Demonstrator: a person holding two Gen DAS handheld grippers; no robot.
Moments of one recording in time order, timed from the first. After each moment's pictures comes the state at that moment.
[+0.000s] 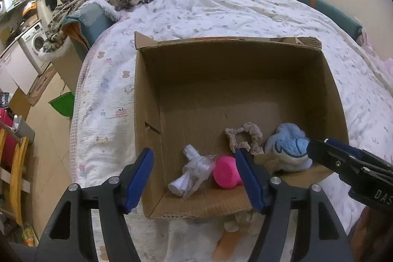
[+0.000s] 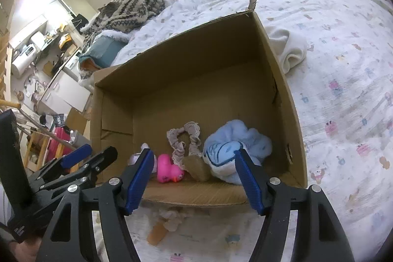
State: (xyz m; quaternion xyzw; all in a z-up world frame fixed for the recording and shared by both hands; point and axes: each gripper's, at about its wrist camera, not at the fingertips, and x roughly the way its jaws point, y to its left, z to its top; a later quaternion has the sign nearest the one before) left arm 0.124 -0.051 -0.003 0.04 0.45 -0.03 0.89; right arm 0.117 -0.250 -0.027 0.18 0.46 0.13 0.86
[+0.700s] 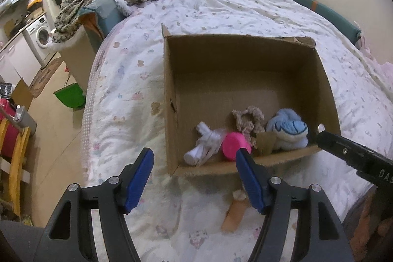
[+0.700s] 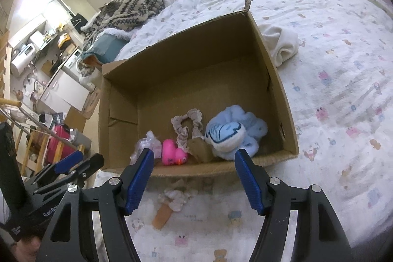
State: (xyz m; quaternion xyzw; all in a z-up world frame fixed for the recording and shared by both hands) left arm 0.075 -0.025 0.012 0.02 0.46 -0.02 0.89; right arm 0.082 -0.248 -0.015 0.18 0.46 0.13 0.86
